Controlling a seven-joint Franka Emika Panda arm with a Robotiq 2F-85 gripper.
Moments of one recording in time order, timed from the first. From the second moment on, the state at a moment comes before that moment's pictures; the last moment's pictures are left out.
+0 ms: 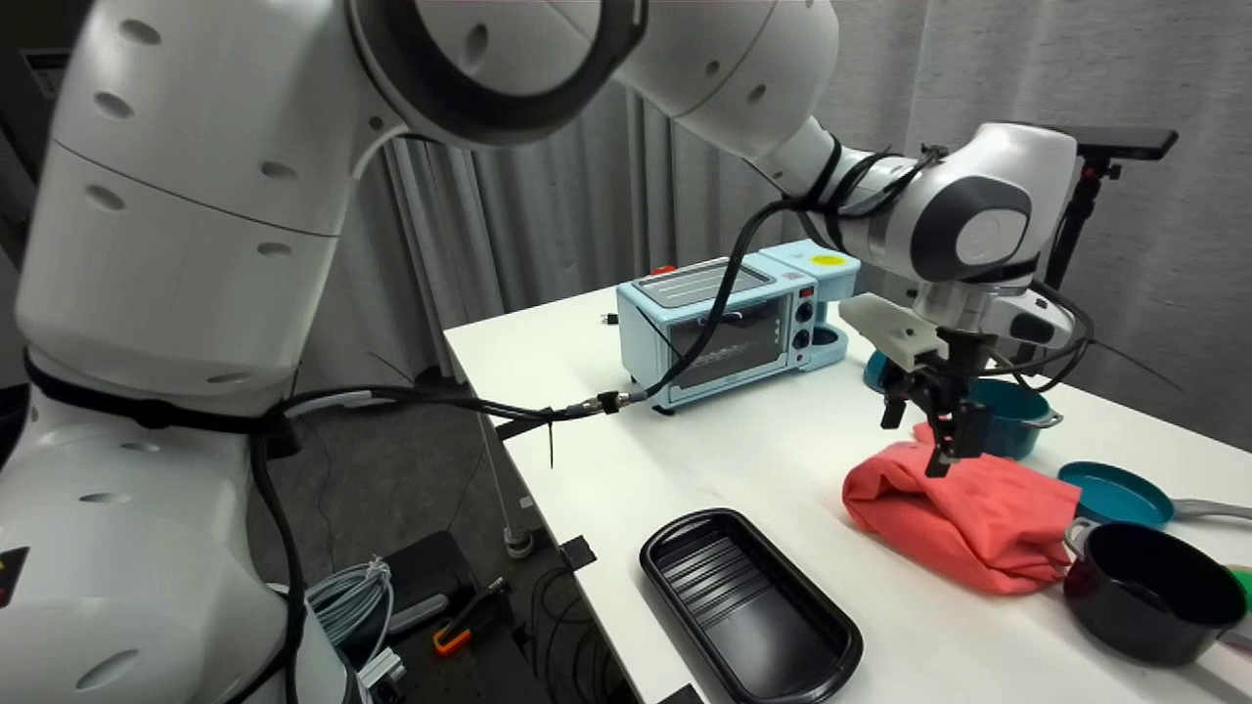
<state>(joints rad) -0.12 0.58 -0.11 -1.60 0.09 2.07 0.28</state>
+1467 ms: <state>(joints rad) -0.16 1.04 -0.11 -0.98 0.17 1.84 0.49</state>
